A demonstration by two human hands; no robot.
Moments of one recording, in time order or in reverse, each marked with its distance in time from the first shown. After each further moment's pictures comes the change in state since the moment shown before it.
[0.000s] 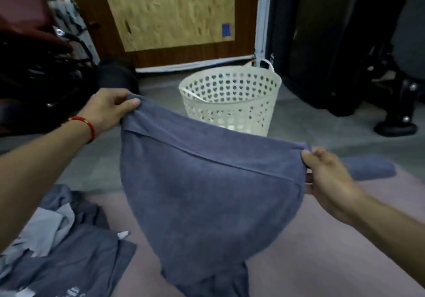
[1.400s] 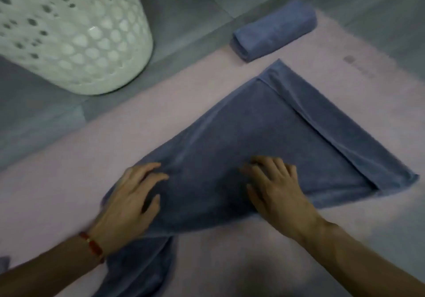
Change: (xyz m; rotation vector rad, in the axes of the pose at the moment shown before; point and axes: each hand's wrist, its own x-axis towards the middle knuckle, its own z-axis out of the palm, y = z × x) left_hand -0.201 0.050 0.383 0.066 -0.690 0.493; right_hand -0.054 0.282 -0.144 -1.160 -0.059 -0.250
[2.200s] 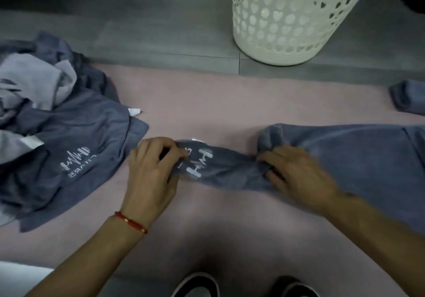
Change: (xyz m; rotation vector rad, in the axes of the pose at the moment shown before) left_hand -0.249 -0.033 -0.021 0.177 0.661 -0.539; right_hand 0.063 -0.201 0.025 -0.030 -0.295 -0.777
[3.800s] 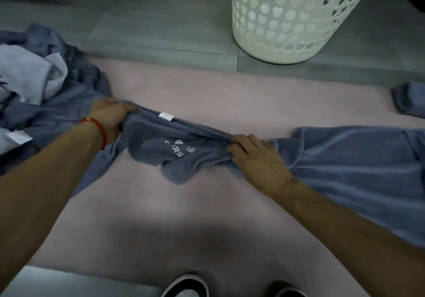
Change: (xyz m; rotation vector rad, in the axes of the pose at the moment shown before) left_hand 0.112 -0.119 0.015 -0.698 -0.136 -1.124; right_hand 0.048 -0.003 0.056 -0.224 0.170 -0.128
